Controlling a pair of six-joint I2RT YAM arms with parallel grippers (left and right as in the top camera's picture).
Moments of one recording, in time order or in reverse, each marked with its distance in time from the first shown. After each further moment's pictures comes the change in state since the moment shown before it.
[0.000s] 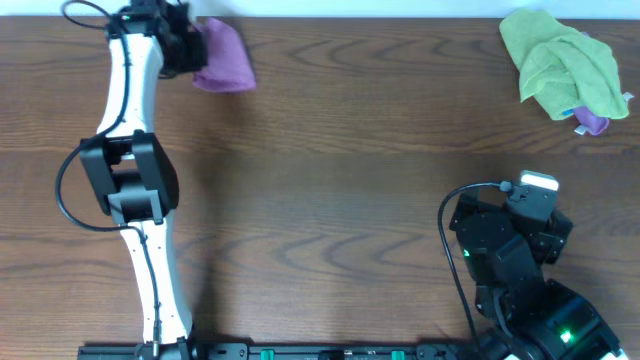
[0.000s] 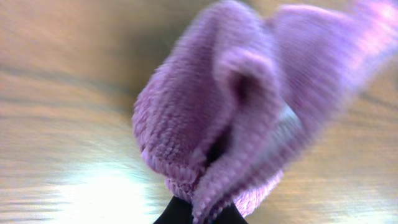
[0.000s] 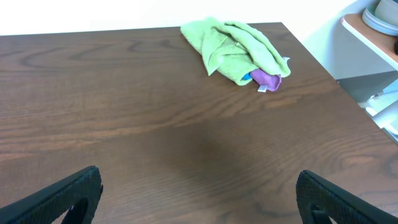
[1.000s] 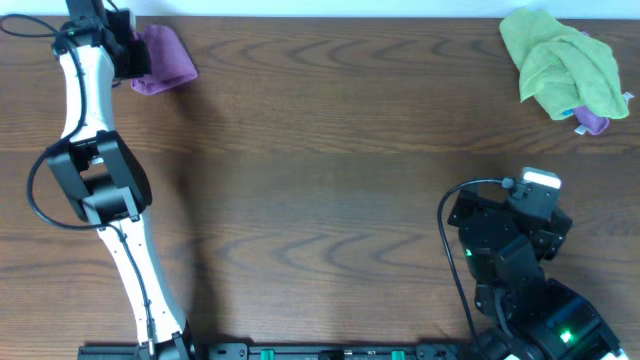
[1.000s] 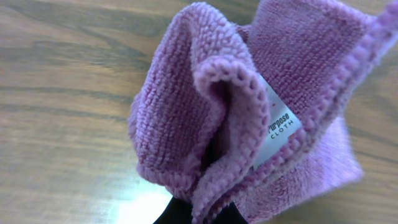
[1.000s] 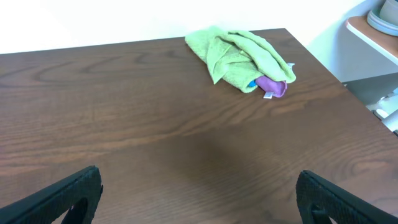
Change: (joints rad) left arm 0.172 0.084 0.008 0.118 -0.122 0.149; right arm 0.000 0.000 0.000 0.053 0.000 0.000
